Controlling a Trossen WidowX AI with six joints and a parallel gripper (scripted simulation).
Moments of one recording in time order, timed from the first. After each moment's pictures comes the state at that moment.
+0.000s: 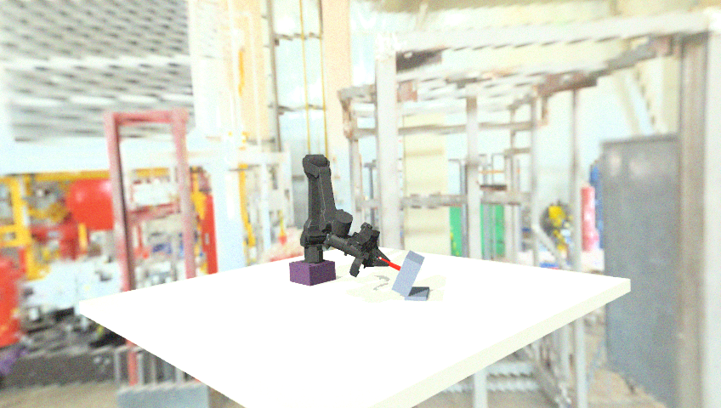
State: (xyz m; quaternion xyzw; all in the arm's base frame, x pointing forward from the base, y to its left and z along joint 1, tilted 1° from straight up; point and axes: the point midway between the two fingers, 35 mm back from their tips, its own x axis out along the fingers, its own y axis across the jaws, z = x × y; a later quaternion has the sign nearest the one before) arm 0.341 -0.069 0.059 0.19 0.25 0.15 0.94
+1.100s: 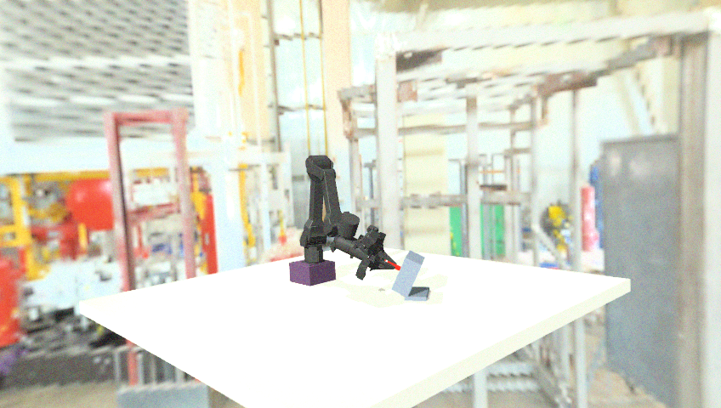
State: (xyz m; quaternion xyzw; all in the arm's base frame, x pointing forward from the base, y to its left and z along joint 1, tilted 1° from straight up) arm 0.359 -0.061 0.051 0.19 0.24 0.15 0.94
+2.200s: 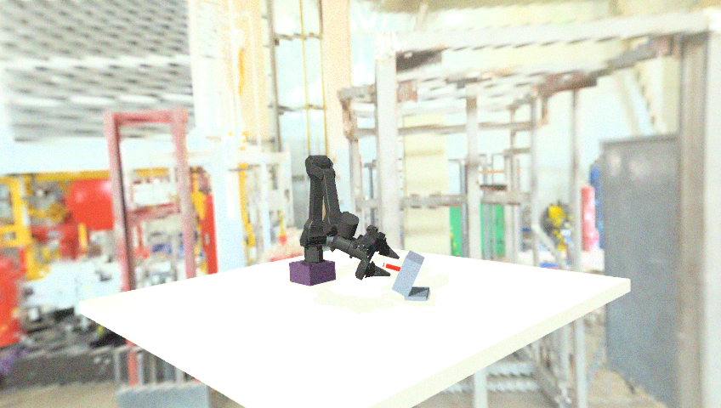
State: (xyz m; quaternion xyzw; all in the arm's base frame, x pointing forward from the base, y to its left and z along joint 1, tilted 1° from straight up) arm 0.357 -0.062 0.051 0.19 0.25 0.14 0.94
